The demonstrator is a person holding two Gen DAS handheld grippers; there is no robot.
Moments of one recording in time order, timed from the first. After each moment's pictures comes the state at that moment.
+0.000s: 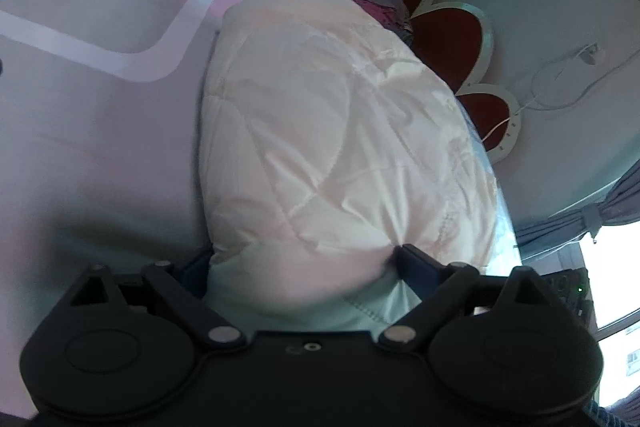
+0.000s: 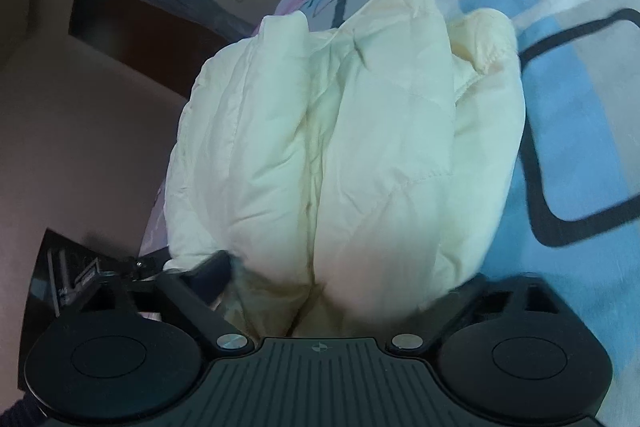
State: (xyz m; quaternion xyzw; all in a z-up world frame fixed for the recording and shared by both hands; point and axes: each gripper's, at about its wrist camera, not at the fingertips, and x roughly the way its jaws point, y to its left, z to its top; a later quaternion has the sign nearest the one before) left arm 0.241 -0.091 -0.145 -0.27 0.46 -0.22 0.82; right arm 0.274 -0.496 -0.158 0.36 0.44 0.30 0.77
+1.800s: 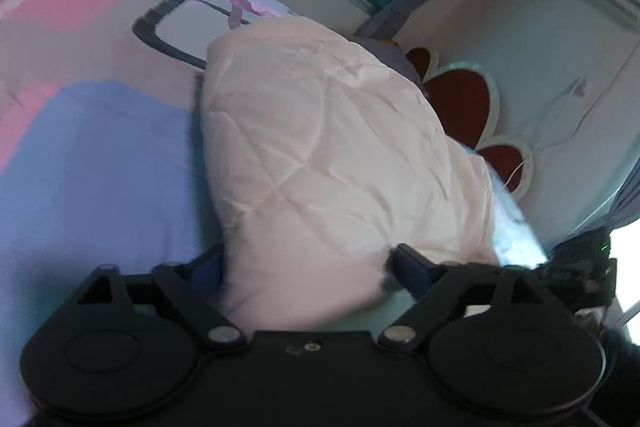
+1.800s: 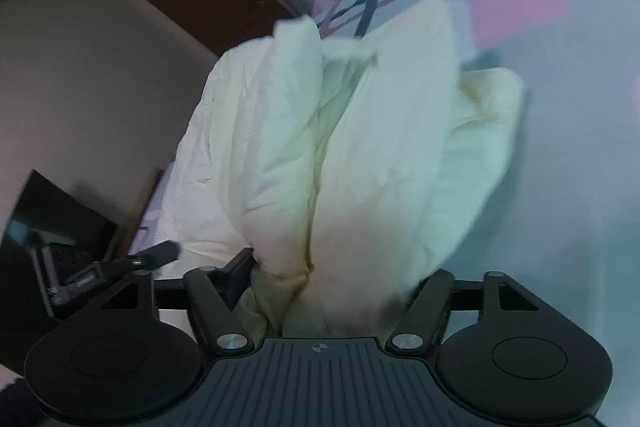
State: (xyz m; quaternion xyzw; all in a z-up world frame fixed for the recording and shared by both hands) left arm 0.236 0.206 -0.130 -0.22 0.37 -0.19 0.88; right arm 0.326 -0.182 -0.140 0.26 0.43 0.31 0.81
